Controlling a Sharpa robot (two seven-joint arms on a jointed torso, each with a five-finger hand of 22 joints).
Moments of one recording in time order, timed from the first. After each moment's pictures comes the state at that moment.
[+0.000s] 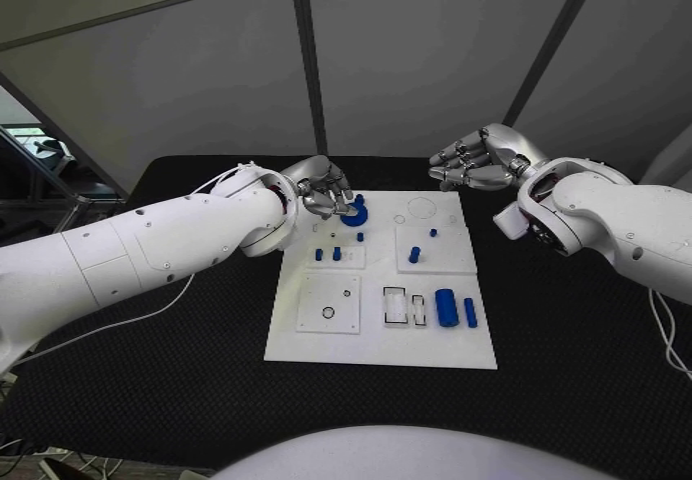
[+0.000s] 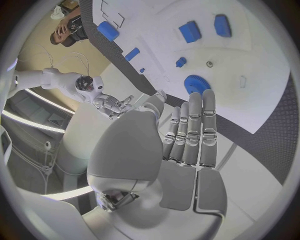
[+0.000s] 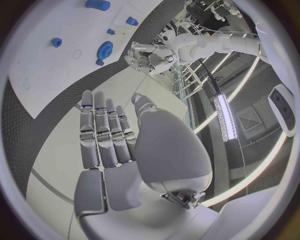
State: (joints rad) left arm 1.18 -0.66 0.05 1.34 -1.14 -0.27 -0.16; left_hand 1.45 -0.13 0.20 0.12 0.15 0.73 0.18 0.43 0.37 0.80 0.12 0.61 0.37 1.04 0.05 0.70 0.70 0.18 0.96 0.16 0.55 0.74; right arm 1.23 -0.77 0.06 1.35 -0.84 -0.28 0.13; right_hand 1.44 -0.08 0.11 0.22 0.36 0.95 0.21 0.09 0.07 1.13 0.15 0.14 0.07 1.24 0.09 0.07 0.29 0.18 1.13 0.19 0.18 0.07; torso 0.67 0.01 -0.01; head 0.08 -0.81
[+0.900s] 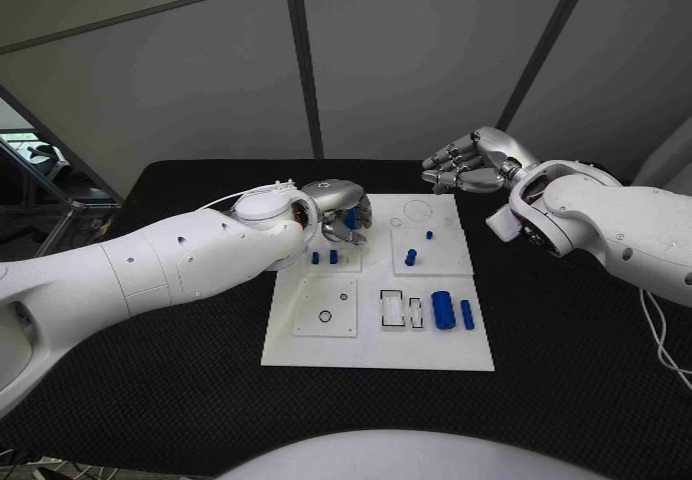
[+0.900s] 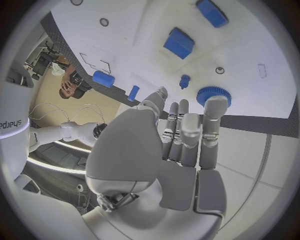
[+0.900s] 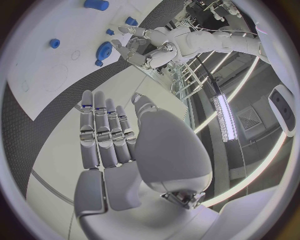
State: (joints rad) left arm 1.17 -0.57 0.01 1.26 -1.56 -0.18 -0.02; left_hand 1.45 -0.16 0.23 0.10 0.14 0.91 0.14 0.29 0.19 0.94 0.08 0.52 0.19 1.34 0.01 1.25 1.03 0.15 1.22 0.12 0.92 1.06; right arm 1.23 -0.76 0.06 1.35 -0.84 -0.28 0.13; right_hand 1.44 -0.08 0.11 0.22 0.36 0.95 0.21 0.09 0.07 1.13 0.15 0.14 0.07 1.24 0.09 0.07 0.28 0.18 1.13 0.19 0.18 0.07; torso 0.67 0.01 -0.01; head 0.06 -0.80
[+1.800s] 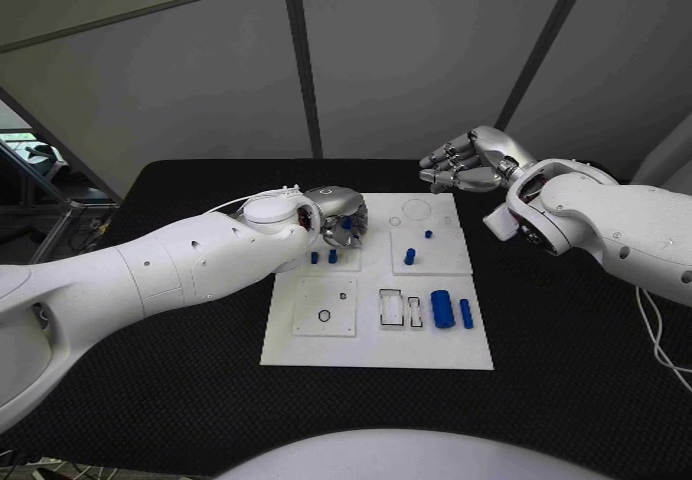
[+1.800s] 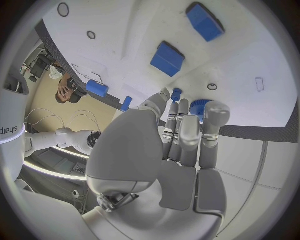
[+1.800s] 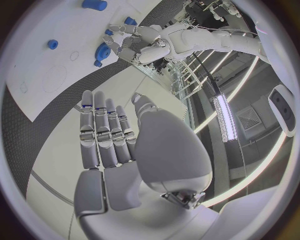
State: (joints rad) left arm 1.15 -0.52 0.01 1.19 -1.60 -0.15 -0.04; left_hand 1.46 -0.15 0.28 0.09 0.14 0.92 0.14 0.27 0.18 0.95 0.09 0.50 0.18 1.36 0.01 1.30 1.07 0.15 1.25 0.12 1.01 1.15; right arm 1.23 -0.76 0.06 1.35 -0.84 -0.28 0.13; right_hand 1.44 -0.08 0.11 0.22 0.36 0.95 0.21 0.09 0.07 1.13 0.15 0.14 0.07 1.24 0.09 0.07 0.29 0.18 1.13 0.19 0.18 0.07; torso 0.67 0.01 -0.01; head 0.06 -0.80
